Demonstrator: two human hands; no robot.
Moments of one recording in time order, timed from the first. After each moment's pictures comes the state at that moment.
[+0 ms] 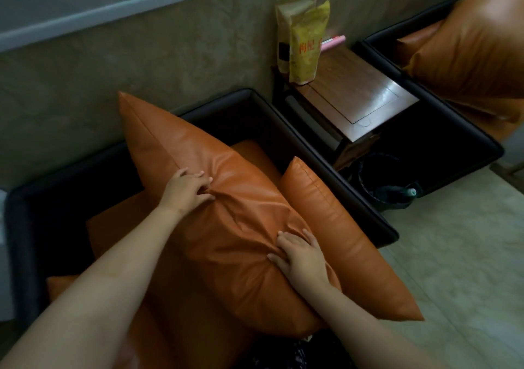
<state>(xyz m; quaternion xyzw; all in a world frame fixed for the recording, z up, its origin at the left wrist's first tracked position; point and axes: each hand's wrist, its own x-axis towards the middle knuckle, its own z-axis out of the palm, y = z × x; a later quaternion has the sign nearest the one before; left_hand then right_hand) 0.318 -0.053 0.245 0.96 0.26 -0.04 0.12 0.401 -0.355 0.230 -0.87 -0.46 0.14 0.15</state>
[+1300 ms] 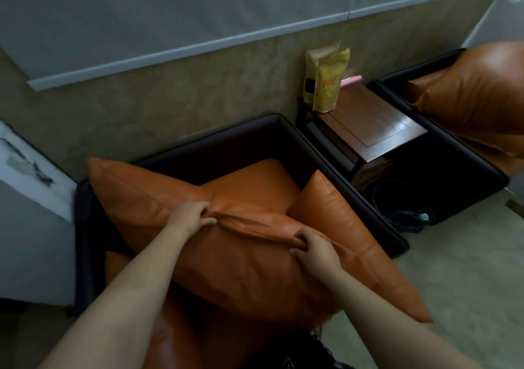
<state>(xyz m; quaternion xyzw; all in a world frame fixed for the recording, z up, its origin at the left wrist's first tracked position) 0.201 -0.075 0.283 0.91 0.36 -0.12 0.17 0.368 -0.346 0.280 -0.89 -0.33 0.26 0.17</state>
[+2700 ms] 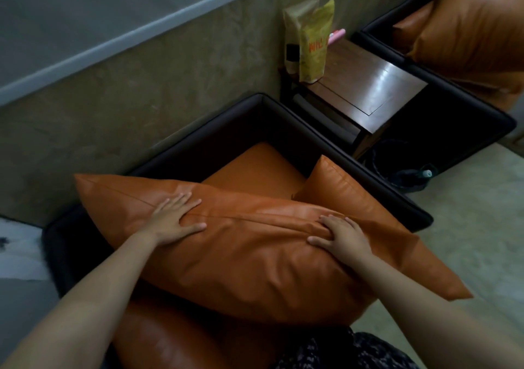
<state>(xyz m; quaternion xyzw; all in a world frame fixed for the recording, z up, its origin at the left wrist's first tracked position) 0.220 0.051 0.248 0.93 0.24 -0.24 0.16 0.416 -0.306 0.241 -0.92 -0.29 0.26 0.06</state>
